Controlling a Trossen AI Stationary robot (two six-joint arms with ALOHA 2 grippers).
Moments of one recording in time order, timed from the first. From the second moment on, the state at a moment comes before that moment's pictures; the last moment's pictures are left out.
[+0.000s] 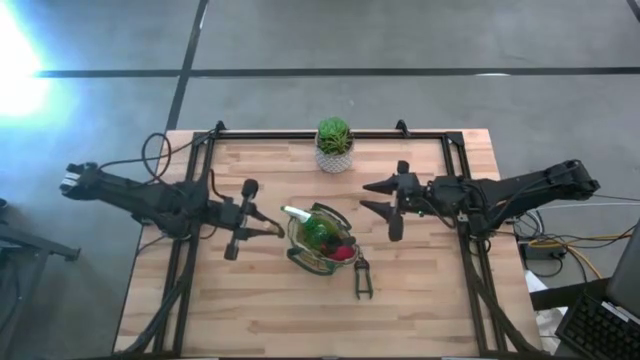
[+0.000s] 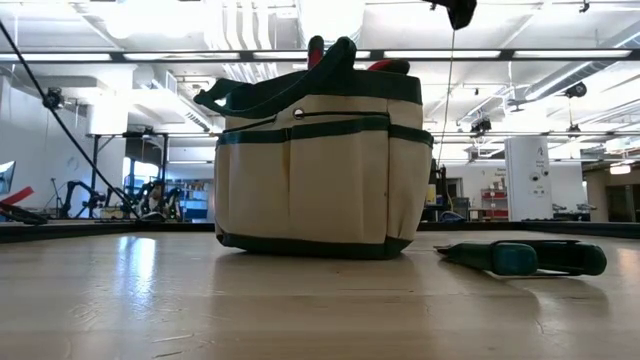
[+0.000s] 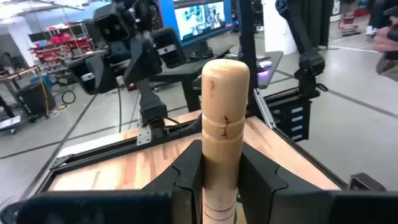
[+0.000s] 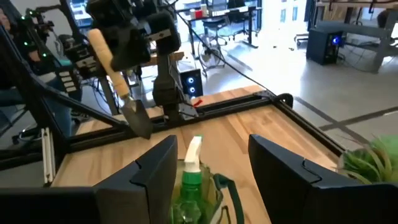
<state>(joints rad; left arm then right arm) -0.23 0.82 0.72 0.07 -0.02 0.19 0.18 1.05 0.85 0.04 0.37 0.23</state>
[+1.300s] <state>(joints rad) 0.03 0.82 0.42 0.45 0.27 0.12 0.18 1.04 0.84 0.06 0.37 0.21</state>
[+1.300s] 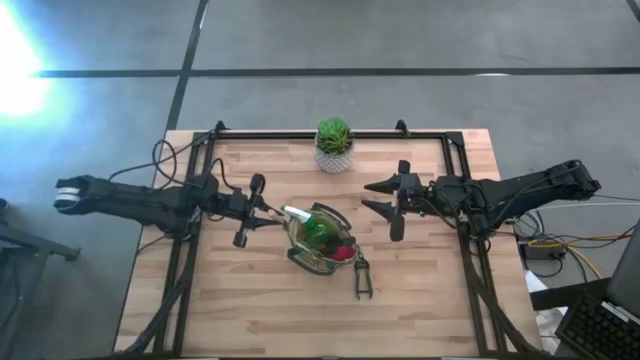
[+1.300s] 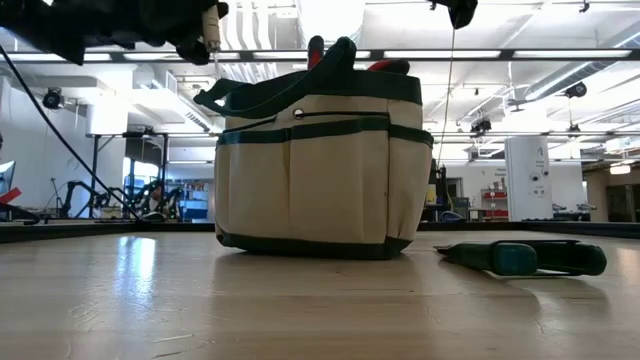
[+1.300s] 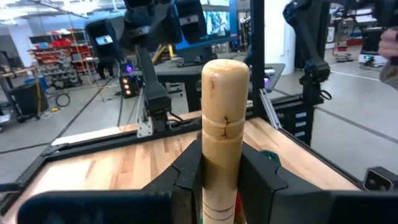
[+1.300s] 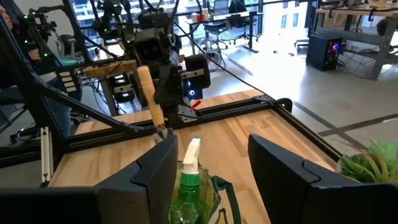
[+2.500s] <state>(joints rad) 0.11 1.04 0.40 0.55 0.46 0.16 0.18 1.04 0.84 0.06 0.37 0.21</state>
